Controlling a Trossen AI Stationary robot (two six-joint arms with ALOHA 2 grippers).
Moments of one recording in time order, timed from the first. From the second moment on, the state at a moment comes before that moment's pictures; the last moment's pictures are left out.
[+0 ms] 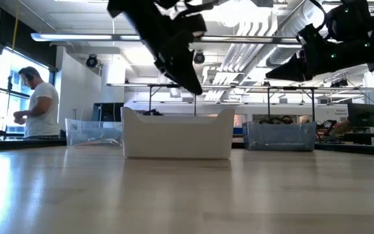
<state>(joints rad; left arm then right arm) -0.03 1.77 1.26 -0.37 -0.28 -0.02 -0.57 0.72 0.21 0.38 -0.18 -0.16</state>
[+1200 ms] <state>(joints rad) 0.15 0.85 0.22 0.51 -0.05 0.03 -0.15 0.30 0.01 0.22 -0.07 -0.11</state>
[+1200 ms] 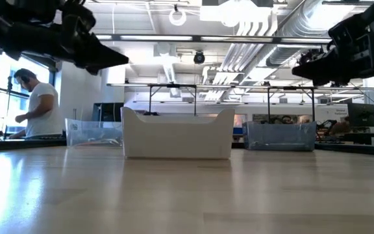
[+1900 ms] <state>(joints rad) 0.15 0.45 0.01 0.50 -0.12 0.01 -0.15 0.02 0.01 0.03 -0.09 -0.09</state>
